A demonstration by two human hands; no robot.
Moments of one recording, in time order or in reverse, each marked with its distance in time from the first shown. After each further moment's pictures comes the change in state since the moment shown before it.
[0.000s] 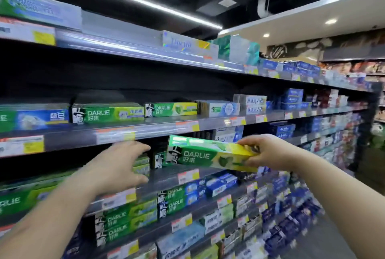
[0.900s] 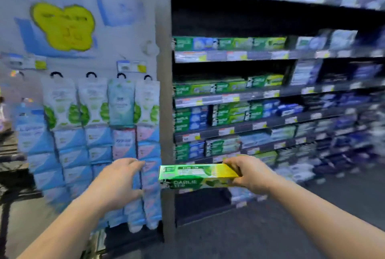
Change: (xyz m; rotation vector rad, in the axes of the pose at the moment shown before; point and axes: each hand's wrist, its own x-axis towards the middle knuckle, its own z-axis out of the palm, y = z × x) left_hand -0.510 -0.120 -0.035 0.101 -0.349 -0.397; right_hand -0.281 -0.320 0.242 0.016 -0.379 -0.260
